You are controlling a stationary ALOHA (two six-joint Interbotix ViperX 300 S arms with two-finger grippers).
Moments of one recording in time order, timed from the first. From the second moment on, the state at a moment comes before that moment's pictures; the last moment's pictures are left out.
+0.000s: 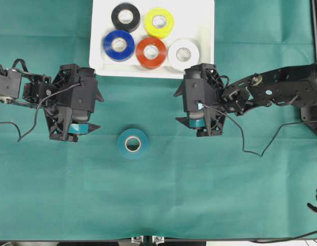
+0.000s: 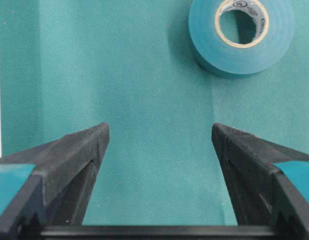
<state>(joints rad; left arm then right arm) -0.10 -0.16 0.87 -0.03 0.16 0.03 0.05 0.01 0.80 -0.88 0.02 0.99</state>
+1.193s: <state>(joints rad) -0.26 0.07 0.68 -0.02 0.15 0.39 0.05 -0.06 0.85 -0.87 0.04 0.99</state>
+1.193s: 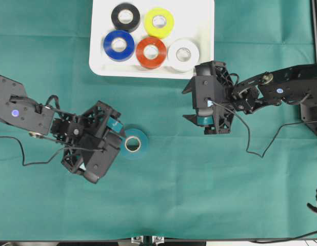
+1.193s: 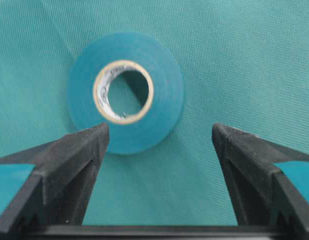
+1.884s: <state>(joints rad) -0.27 0.18 0.60 -0.02 0.20 0.53 0.05 -0.05 0.85 -0.87 0.04 0.99</state>
